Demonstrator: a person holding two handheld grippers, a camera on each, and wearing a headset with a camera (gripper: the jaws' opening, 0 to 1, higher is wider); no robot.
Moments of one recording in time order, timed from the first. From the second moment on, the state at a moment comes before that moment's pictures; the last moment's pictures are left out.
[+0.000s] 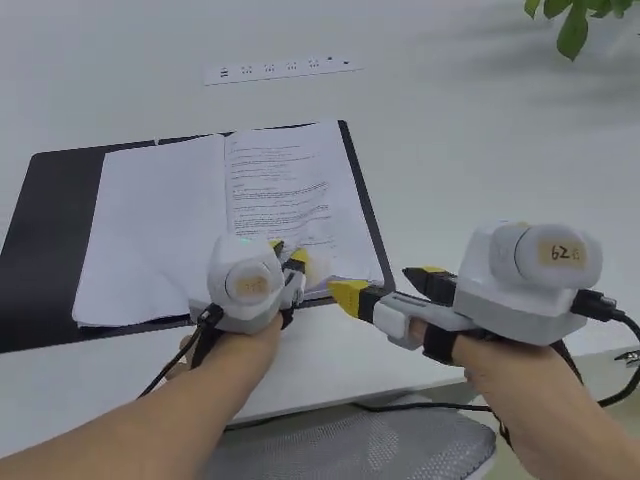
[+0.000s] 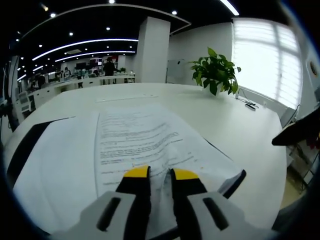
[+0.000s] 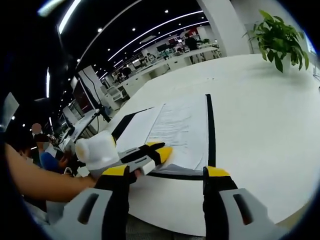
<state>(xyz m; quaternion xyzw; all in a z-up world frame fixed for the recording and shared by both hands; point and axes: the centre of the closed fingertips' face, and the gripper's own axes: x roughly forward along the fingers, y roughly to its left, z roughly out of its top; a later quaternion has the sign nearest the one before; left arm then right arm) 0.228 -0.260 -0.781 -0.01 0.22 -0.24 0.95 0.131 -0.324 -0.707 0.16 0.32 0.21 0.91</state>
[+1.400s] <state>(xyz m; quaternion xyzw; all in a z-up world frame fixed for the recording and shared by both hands) 0.227 -0.260 -0.780 -0.01 0.22 -0.24 0.94 0.168 -0.333 -0.769 0.35 0.36 0.12 0.86</state>
